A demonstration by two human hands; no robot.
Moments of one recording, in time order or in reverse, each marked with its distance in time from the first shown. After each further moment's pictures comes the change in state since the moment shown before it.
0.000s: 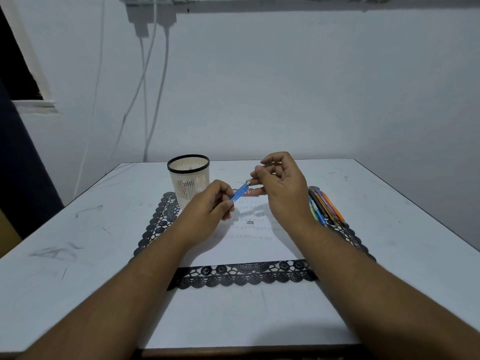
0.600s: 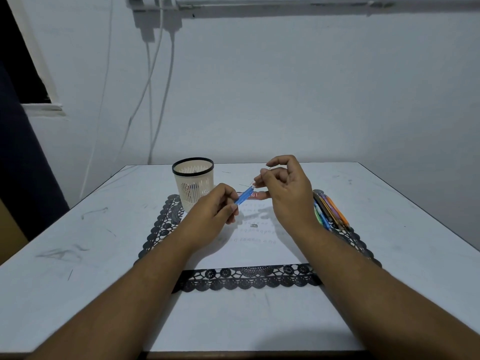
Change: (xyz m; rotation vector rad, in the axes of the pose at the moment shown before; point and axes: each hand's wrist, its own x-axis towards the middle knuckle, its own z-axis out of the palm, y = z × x) left_hand -0.001 0.001 0.001 -0.017 -0.005 -0.006; right_hand -0.001 0.001 -0.001 -0.031 0.009 -0.025
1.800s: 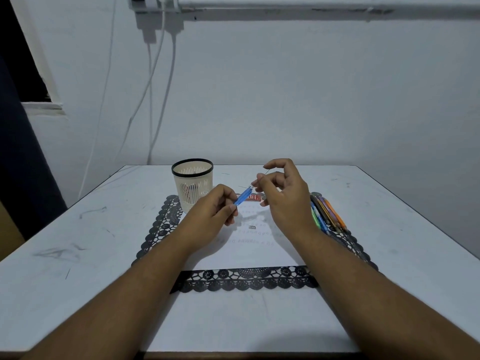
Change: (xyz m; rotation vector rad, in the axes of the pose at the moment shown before) left_hand 0.001 -0.001 0.001 -0.066 0.005 -0.005; right_hand -0.003 0.001 -0.002 -0.138 -0.021 -0.083
